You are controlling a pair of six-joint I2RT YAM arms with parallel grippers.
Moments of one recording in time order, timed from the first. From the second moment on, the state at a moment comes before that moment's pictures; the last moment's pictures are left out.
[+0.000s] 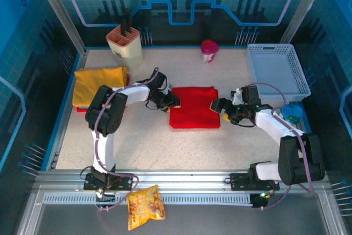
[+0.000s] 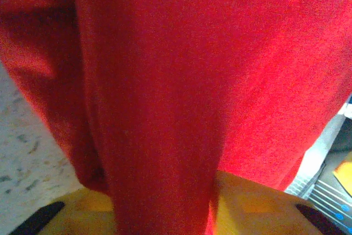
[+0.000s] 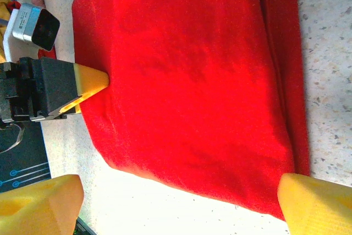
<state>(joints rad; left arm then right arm) -0.39 2.04 1.27 -0.38 0.62 -0.73 0.11 1.33 0.68 -0.33 -0.61 0.62</state>
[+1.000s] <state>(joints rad) -0.29 1.75 1.54 -0.98 0.21 -0.40 0.08 1.29 0.70 -0.38 -0.65 0.59</state>
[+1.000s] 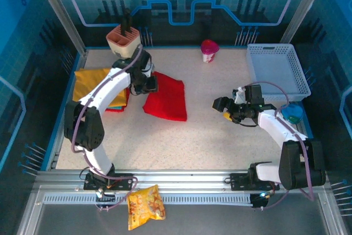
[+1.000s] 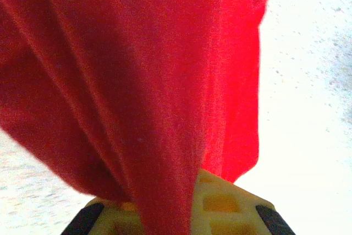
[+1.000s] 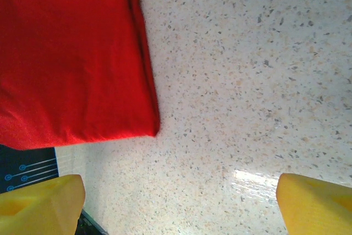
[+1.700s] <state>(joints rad) -0.08 1.75 2.01 -1.40 -0.08 -0.09 0.09 1.40 0.80 -0.40 -0.71 0.58</state>
